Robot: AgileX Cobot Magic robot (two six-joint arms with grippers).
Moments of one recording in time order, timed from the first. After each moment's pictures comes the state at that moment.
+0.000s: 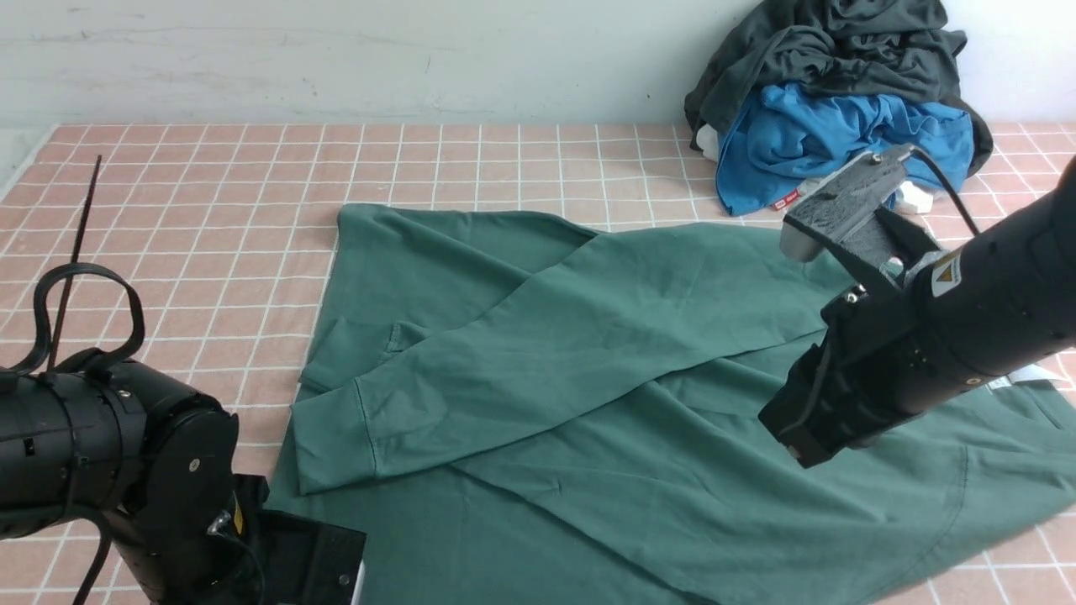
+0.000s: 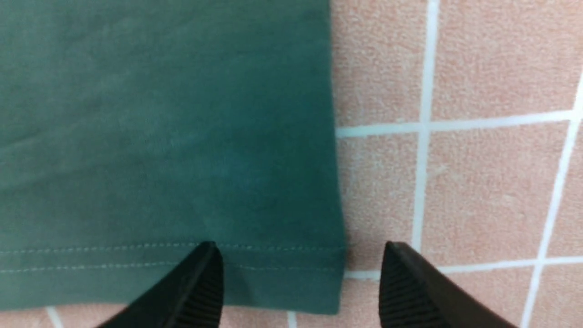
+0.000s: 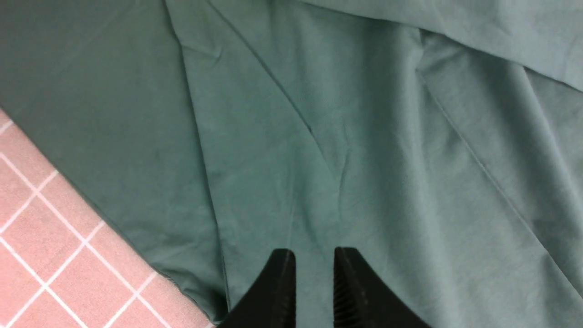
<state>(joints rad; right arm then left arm) 0.42 1.42 -1.07 0.28 0.96 -0.41 -0.39 1.53 -0.68 0.06 0.80 1.18</state>
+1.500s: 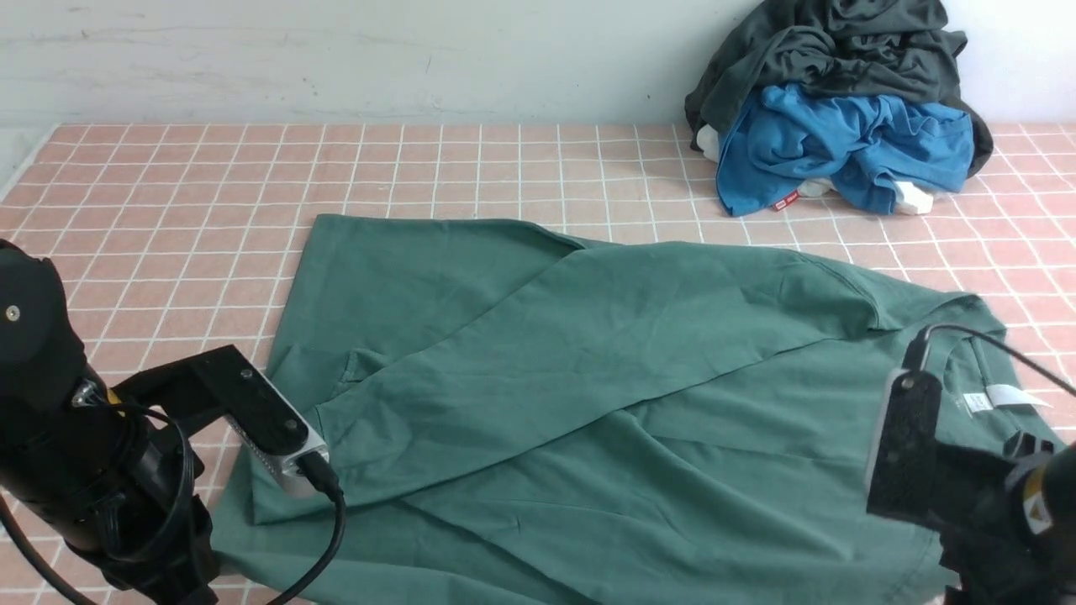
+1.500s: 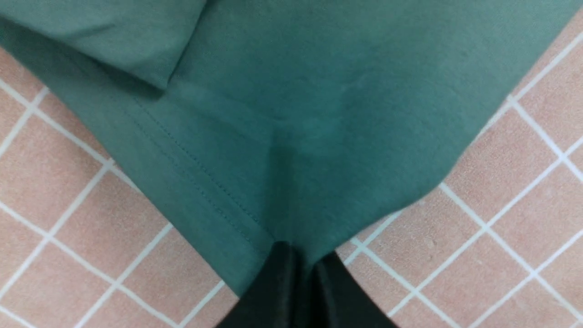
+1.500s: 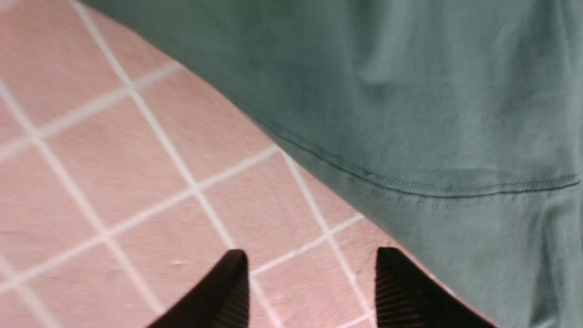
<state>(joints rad) 0.42 1.32 -0.66 -0.16 0.89 -0.58 -0.16 1.35 -0.82 -0.15 1.04 0.71</state>
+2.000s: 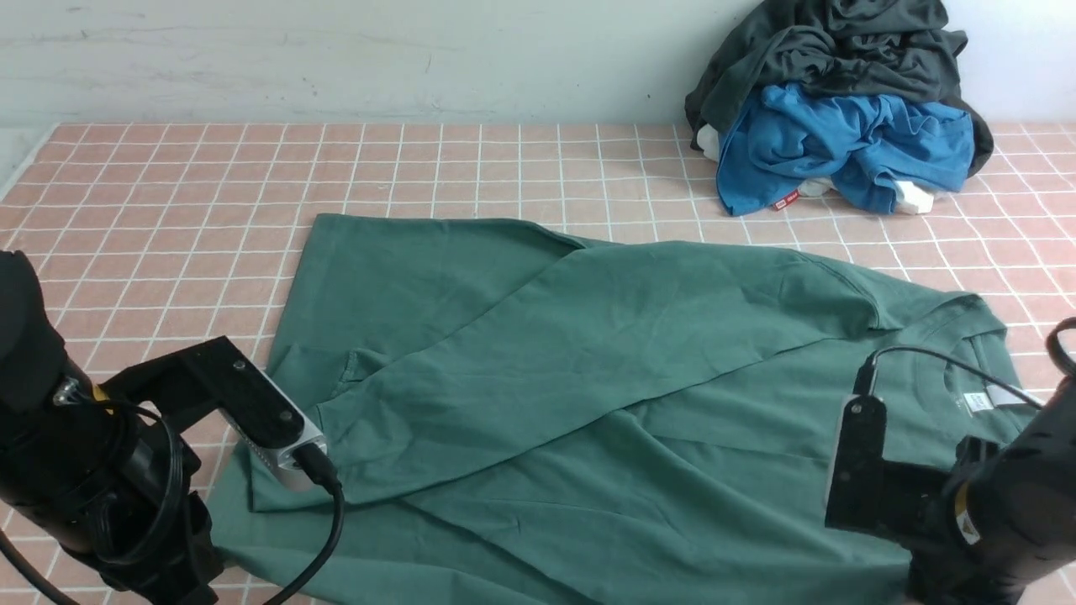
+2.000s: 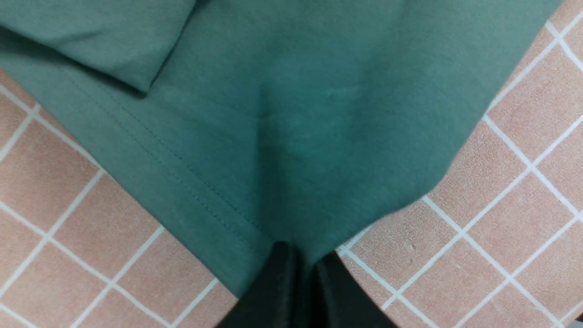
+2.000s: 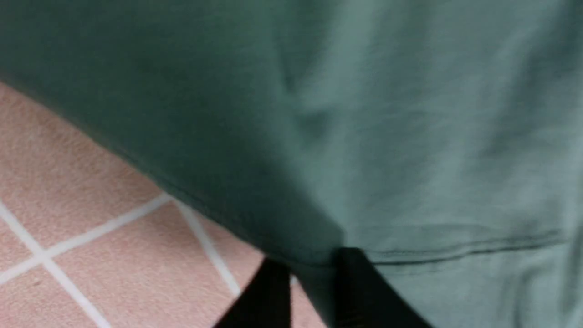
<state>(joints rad) 0.42 1.49 -0.66 -0.34 0.73 -0.43 -0.16 1.30 -0.82 -0.17 1.05 0.71</state>
